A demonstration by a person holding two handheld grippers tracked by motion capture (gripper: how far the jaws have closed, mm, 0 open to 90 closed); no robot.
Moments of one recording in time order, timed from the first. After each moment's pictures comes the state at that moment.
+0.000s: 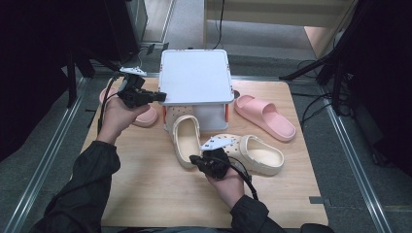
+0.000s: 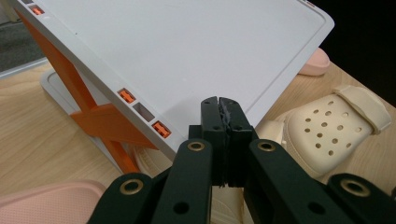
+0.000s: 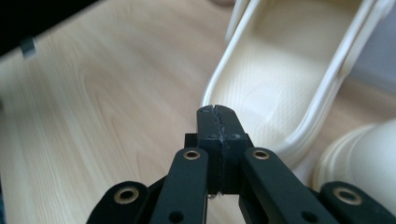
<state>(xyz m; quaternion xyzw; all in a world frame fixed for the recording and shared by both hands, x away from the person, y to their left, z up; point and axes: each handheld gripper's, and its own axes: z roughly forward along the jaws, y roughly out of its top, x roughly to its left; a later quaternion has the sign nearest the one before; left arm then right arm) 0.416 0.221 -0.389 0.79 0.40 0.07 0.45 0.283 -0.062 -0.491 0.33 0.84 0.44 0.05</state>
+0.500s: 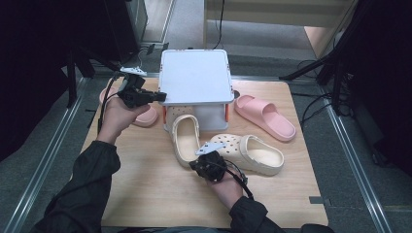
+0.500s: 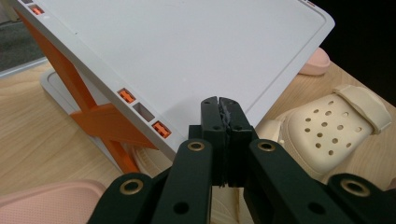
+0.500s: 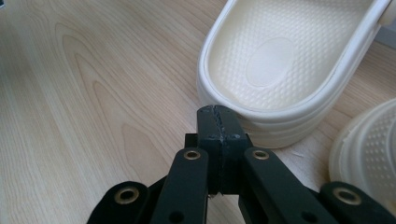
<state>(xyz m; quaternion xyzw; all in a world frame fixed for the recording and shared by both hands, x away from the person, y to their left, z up) 0.416 0.221 -0.389 0.80 0.40 0.07 0.45 0.285 -0.054 -0.511 0.32 0.87 0.38 0.05</state>
